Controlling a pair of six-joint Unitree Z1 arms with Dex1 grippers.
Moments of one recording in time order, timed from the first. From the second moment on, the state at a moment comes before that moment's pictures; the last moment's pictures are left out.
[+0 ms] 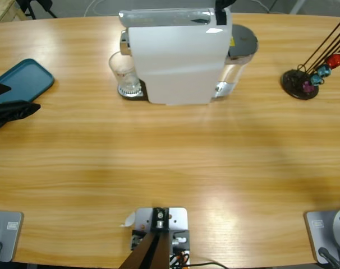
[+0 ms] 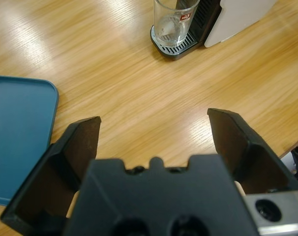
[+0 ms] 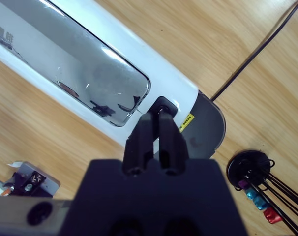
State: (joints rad) arm 0 -0.77 1.06 -0.74 0.43 0.07 -0.12; arm 1 0.61 2.06 -2.31 1.37 0.03 -0.04
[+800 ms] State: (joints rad) arm 0 -0.77 1.06 -0.74 0.43 0.07 -0.12; arm 1 0.62 1.95 -2.44 1.46 -0.06 -0.04
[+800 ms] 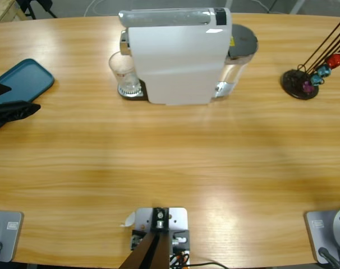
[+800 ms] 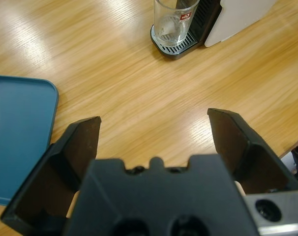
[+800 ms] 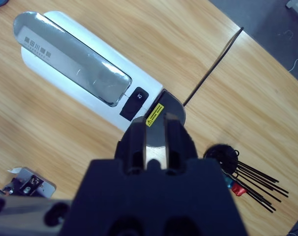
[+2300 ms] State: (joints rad) arm 0 -0.77 1.02 -0.64 0.28 0.01 -0.11; arm 1 0.81 1.09 -1.16 0.72 0.13 -0.01
